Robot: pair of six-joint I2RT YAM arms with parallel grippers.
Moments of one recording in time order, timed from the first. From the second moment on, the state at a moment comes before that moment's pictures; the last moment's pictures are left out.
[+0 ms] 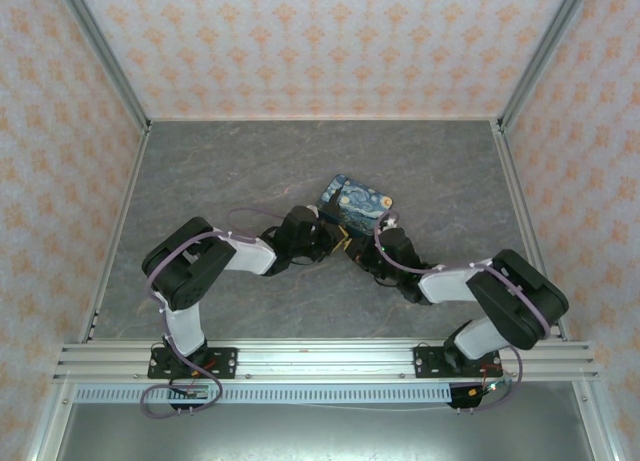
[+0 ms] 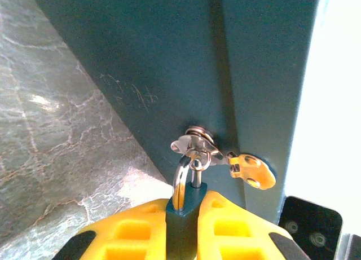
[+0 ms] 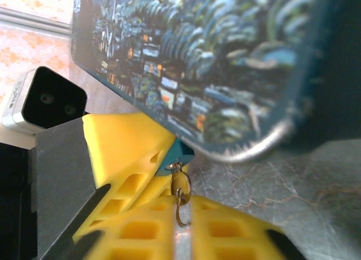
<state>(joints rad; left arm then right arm) -0.68 1.84 0.78 0.49 0.24 -1.40 0.65 1.45 0.36 0.56 -0.15 1.14</state>
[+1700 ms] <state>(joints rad) -0.68 1.73 0.91 0.15 0.32 -1.49 0.90 1.21 0.37 0.29 0.36 -0.68</state>
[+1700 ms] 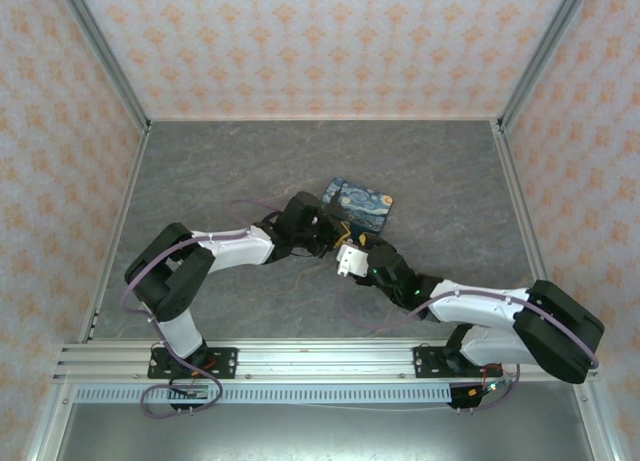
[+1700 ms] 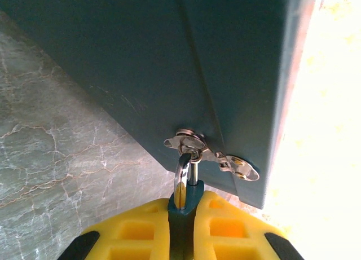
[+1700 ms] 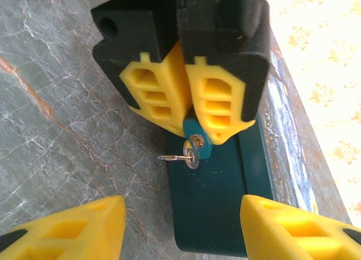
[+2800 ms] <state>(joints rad) -0.67 1.73 0.91 0.15 0.32 -1.50 0.91 1.34 0.44 0.36 0.40 -0.67</state>
